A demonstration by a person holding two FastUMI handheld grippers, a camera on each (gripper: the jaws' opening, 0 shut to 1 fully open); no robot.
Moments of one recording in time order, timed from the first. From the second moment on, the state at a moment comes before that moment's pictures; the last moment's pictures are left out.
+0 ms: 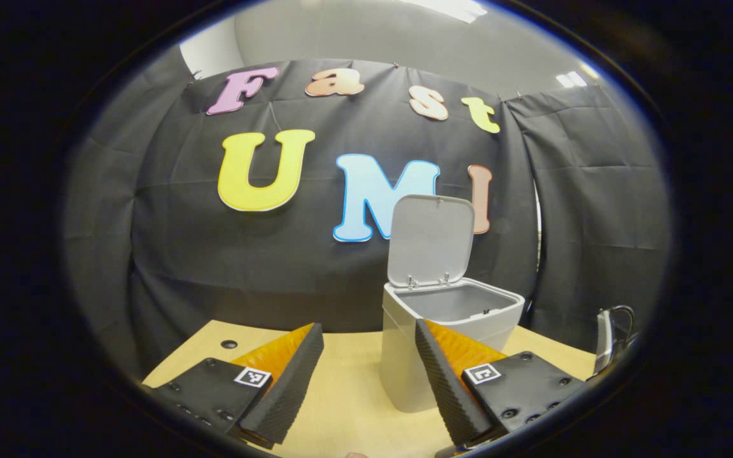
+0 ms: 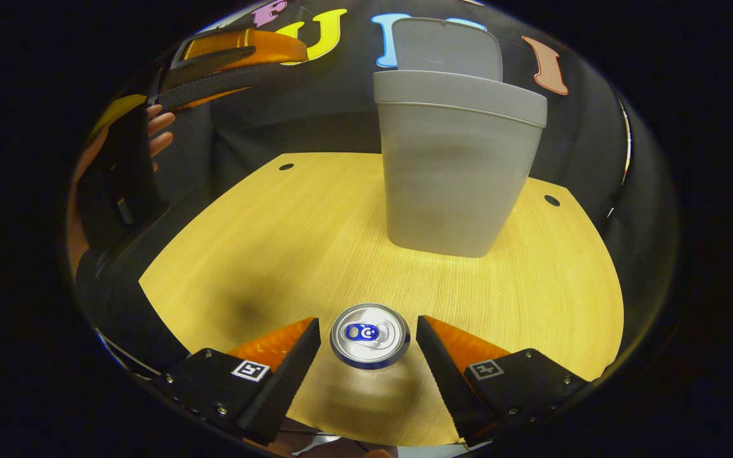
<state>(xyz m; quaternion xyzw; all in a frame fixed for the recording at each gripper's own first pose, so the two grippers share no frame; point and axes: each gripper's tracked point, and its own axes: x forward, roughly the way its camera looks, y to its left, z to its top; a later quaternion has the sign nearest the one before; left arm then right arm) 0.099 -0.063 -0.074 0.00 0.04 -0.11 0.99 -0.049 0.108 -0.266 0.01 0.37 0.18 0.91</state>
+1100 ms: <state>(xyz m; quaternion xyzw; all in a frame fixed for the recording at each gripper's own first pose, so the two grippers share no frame) 0.097 -0.057 -0.081 0.00 0.05 -0.10 0.99 -0.046 0.101 -0.250 0.01 0.36 0.18 0.92</state>
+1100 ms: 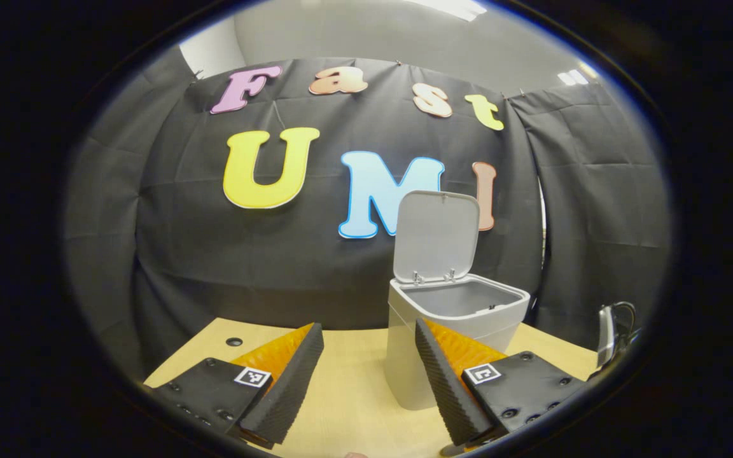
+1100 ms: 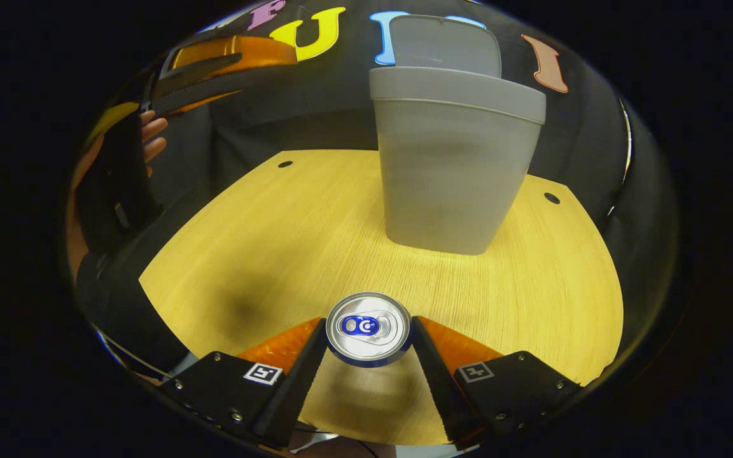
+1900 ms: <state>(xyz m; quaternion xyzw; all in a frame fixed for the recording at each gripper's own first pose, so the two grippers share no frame) 0.082 -0.055 -0.071 -0.01 0.04 -0.08 1.00 0.012 0.049 -0.074 0.03 0.15 0.14 0.98</state>
